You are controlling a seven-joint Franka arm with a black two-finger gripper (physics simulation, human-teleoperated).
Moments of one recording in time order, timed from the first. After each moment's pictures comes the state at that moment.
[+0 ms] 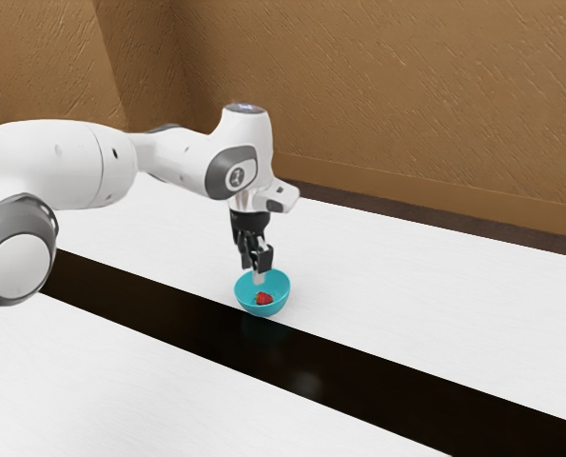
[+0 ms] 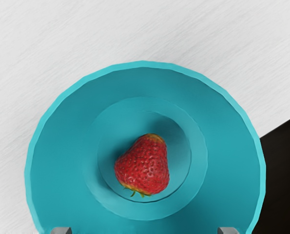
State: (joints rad) arm -0.11 0.58 0.00 -1.50 0.04 1.96 0.45
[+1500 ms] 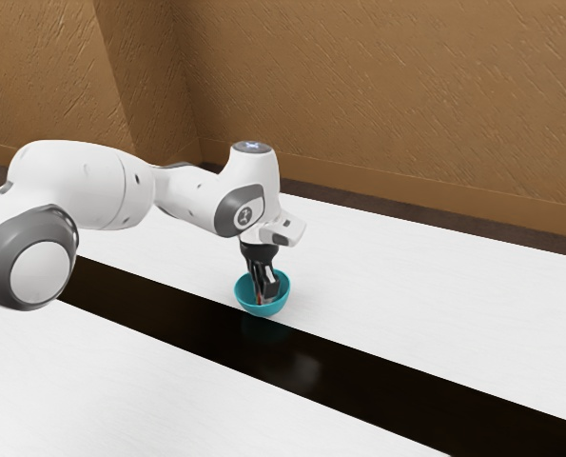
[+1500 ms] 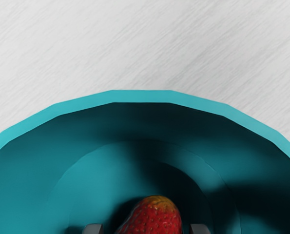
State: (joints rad) arm -0.11 0.66 -0.02 -1.55 0.04 2.14 0.52
